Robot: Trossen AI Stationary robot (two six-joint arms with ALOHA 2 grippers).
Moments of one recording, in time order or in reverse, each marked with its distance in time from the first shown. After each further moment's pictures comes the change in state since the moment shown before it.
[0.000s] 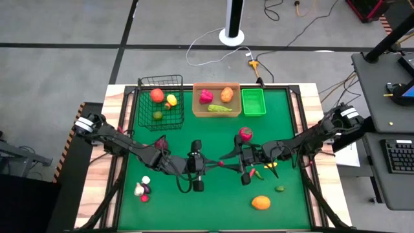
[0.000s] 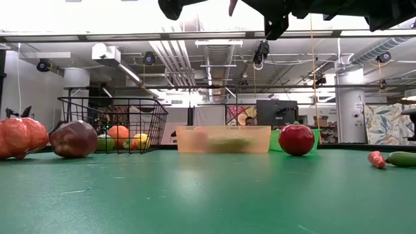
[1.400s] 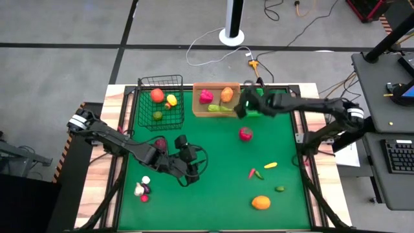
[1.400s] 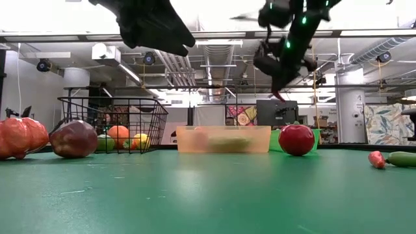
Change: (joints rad) left arm -0.002 -0.088 0.000 -0.536 -0.162 -0.450; right arm -0.701 -0.055 0.468 -1.550 0.371 0.445
